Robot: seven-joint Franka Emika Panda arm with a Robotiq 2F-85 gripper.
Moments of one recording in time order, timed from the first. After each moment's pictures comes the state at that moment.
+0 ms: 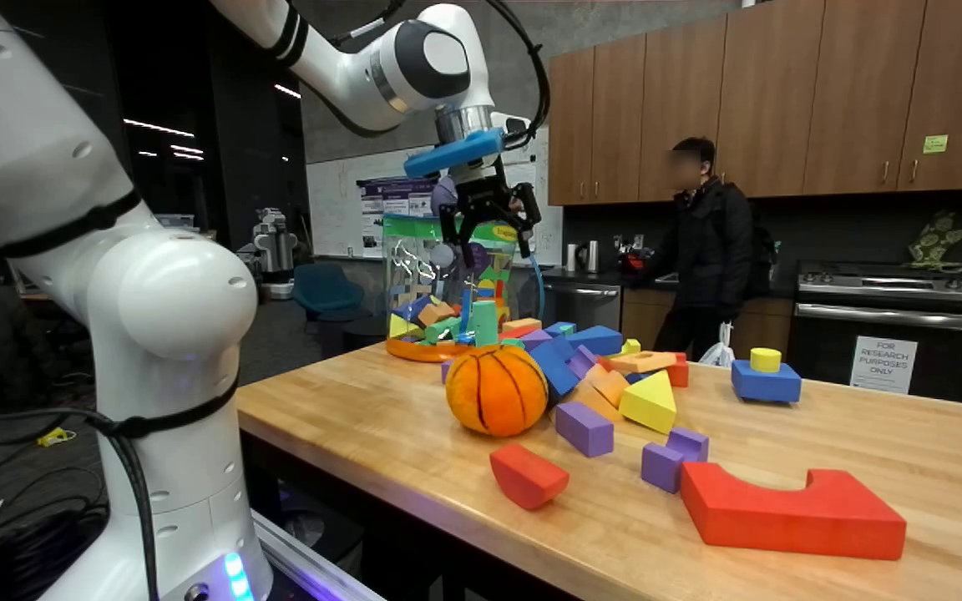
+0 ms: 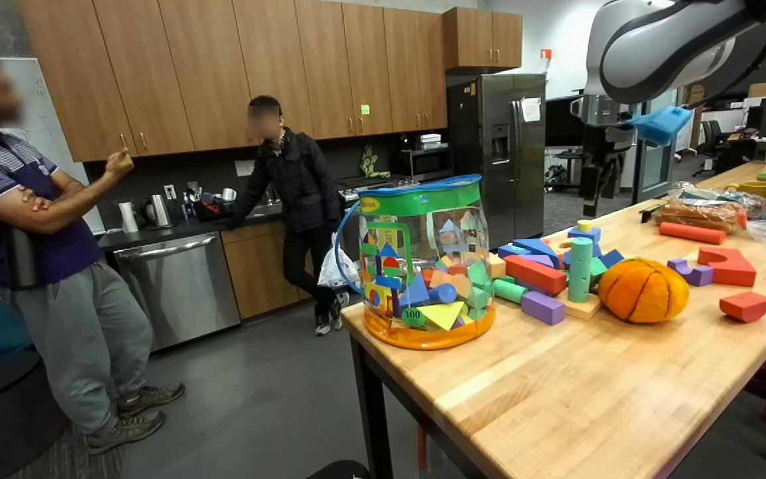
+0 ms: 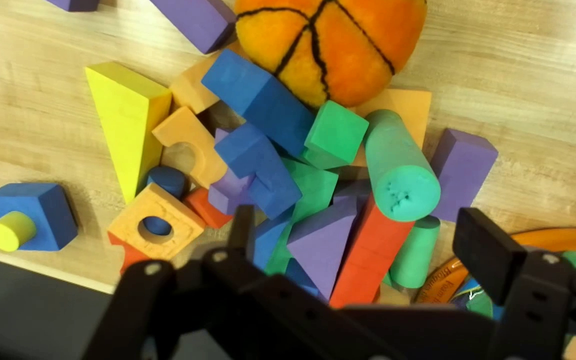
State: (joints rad) arm -0.10 -0.57 -0.13 -2.51 -0.25 2.11 -0.27
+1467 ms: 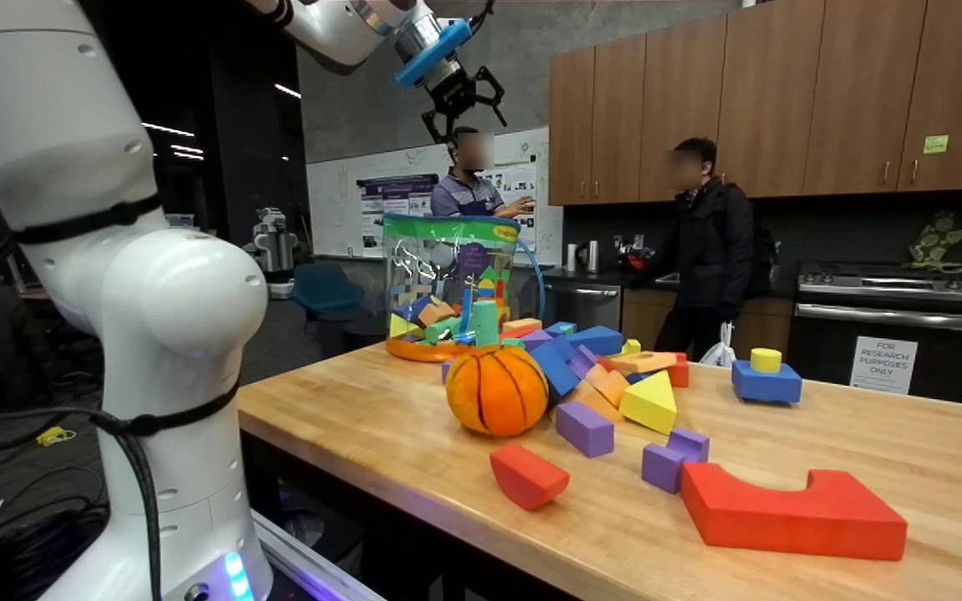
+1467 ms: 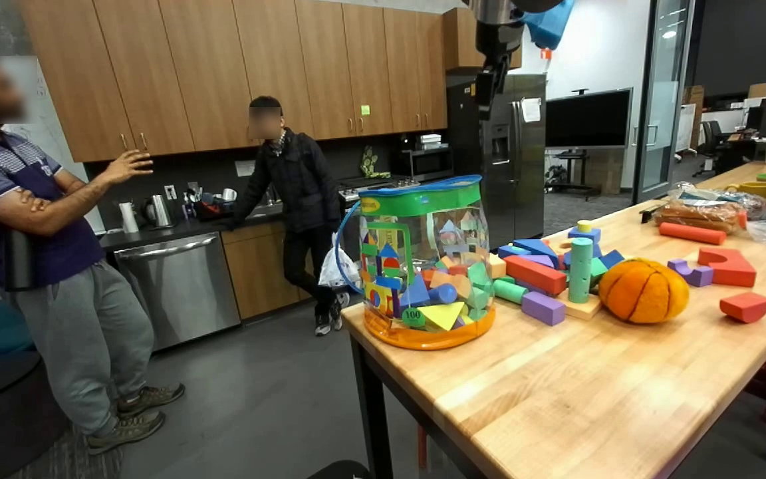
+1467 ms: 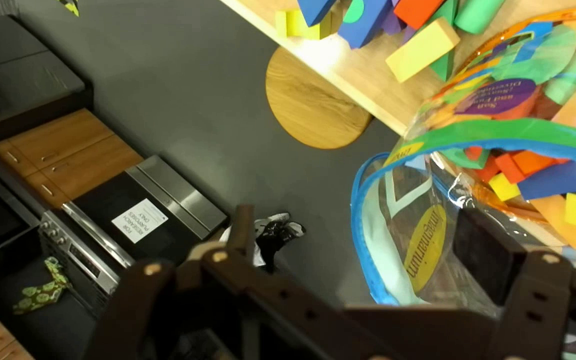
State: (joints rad) arm 0.01 -0.34 0.12 -1.95 -0.46 2.04 -0.22
